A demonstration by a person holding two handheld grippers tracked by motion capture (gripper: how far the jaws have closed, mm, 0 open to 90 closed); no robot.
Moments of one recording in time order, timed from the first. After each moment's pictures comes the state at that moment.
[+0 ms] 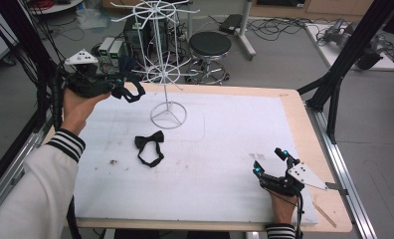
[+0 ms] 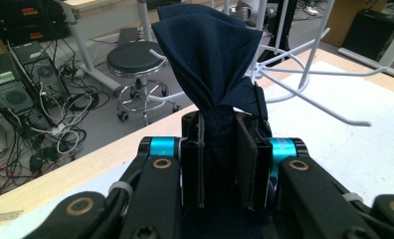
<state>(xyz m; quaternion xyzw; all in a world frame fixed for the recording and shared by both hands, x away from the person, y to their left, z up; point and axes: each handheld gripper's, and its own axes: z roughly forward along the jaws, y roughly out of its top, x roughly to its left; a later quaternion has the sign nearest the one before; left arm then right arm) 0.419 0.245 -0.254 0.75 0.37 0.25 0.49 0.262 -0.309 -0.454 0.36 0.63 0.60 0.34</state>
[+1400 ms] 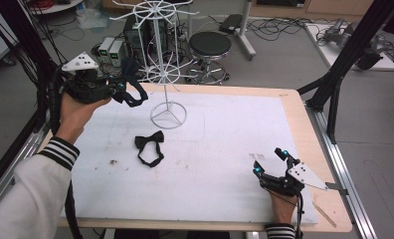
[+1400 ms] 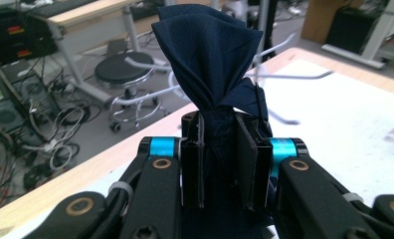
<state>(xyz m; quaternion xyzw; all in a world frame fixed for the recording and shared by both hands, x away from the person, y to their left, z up) 0.390 0.235 -0.243 0.76 0.32 0.25 0.51 0.262 -0.309 -0.454 0.36 0.63 0.60 0.34</state>
